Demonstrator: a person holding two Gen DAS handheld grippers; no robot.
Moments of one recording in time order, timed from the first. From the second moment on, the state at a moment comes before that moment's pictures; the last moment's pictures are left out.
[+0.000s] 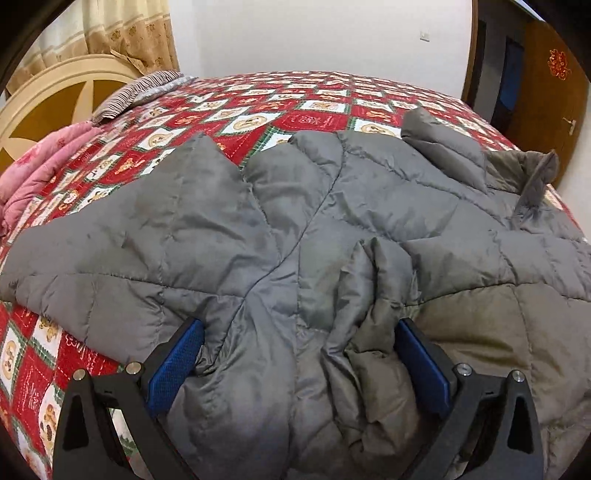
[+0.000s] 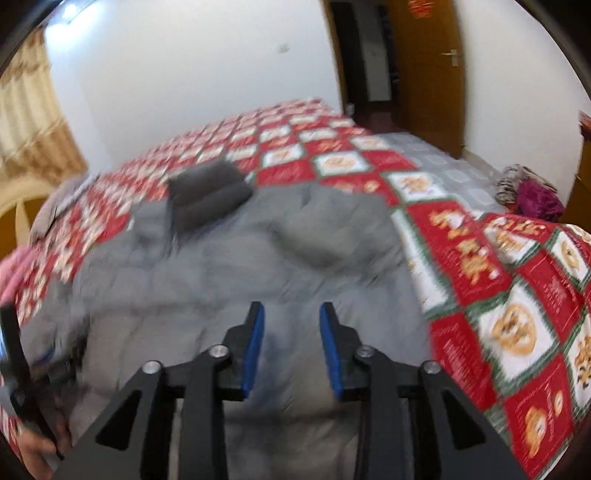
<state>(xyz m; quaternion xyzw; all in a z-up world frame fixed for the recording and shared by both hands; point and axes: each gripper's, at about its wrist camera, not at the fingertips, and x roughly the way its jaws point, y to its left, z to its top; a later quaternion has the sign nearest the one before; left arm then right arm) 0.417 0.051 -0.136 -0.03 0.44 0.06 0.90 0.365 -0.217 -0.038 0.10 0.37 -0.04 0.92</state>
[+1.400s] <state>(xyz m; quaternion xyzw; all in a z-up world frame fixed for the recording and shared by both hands) 0.359 0.293 -0.031 -0.24 0.26 0.20 0.91 0.360 -0.207 -0.077 0.08 0.37 -0.03 0.93</state>
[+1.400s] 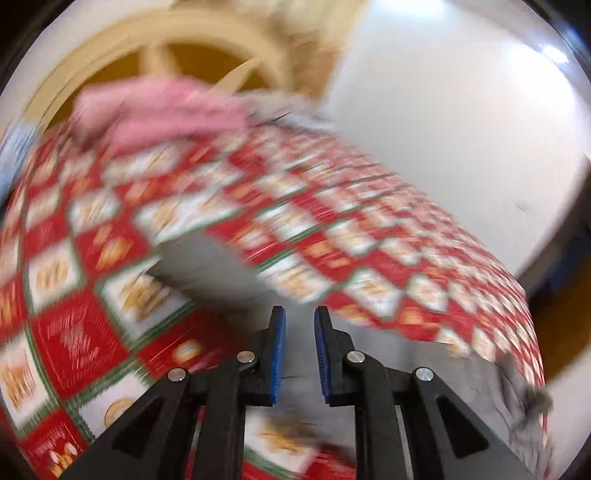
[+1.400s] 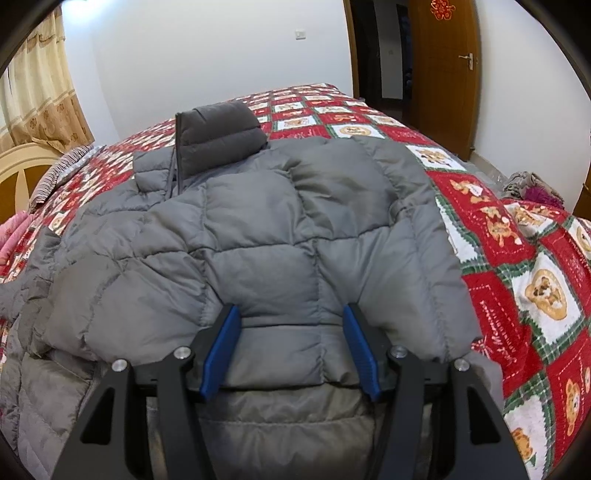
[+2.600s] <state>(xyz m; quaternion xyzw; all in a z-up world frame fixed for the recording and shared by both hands) 0.344 0.345 -0.129 -0.43 0.30 0.35 0.77 0.357 -0.213 -0.079 0.11 0.36 -0.01 0.93</state>
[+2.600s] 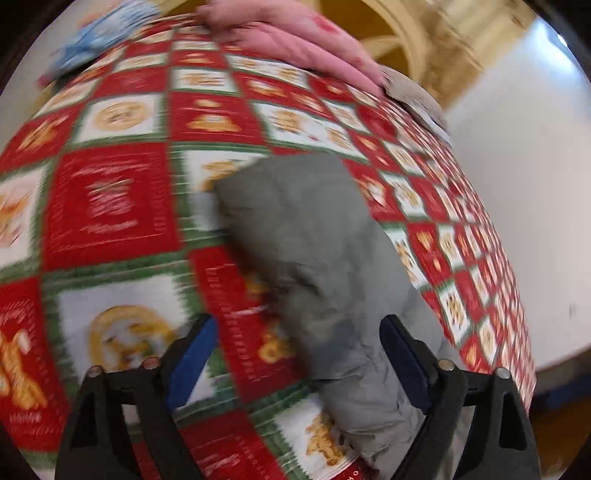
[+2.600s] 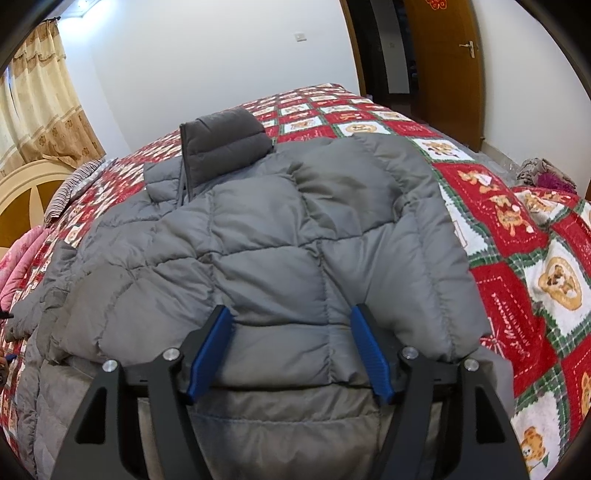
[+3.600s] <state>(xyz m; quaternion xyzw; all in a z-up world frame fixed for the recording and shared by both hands) 0.382 0.033 -0.017 -0.15 0.26 -0.05 0.95 0.355 -0.216 -0.078 0.12 0.35 0.00 0.93</state>
